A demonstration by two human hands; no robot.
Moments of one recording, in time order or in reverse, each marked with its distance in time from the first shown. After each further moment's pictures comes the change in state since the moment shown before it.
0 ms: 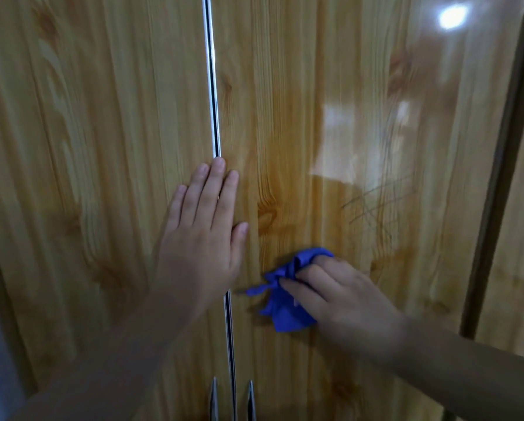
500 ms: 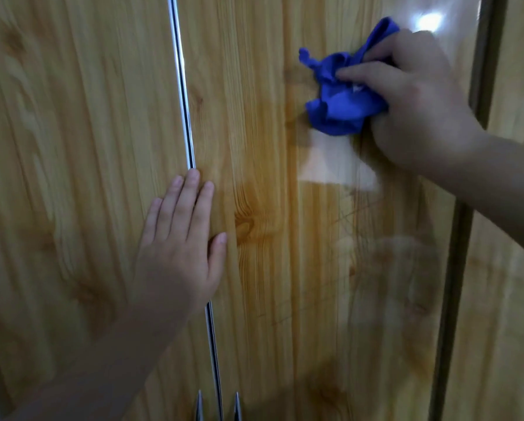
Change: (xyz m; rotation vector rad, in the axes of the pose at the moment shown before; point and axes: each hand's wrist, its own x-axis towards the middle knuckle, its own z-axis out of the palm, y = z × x) left_hand 0.001 0.004 -0.002 -0.025 0.080 0.000; right_hand 0.080 0.155 -0.131 -0.270 0.347 0.268
